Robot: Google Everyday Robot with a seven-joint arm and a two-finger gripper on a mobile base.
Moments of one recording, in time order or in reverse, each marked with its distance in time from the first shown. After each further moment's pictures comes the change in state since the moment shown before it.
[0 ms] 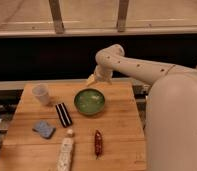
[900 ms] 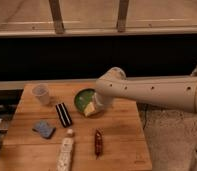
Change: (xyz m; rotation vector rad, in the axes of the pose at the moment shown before) arm 0.171 0.019 -0.031 0.034 0.090 -0.086
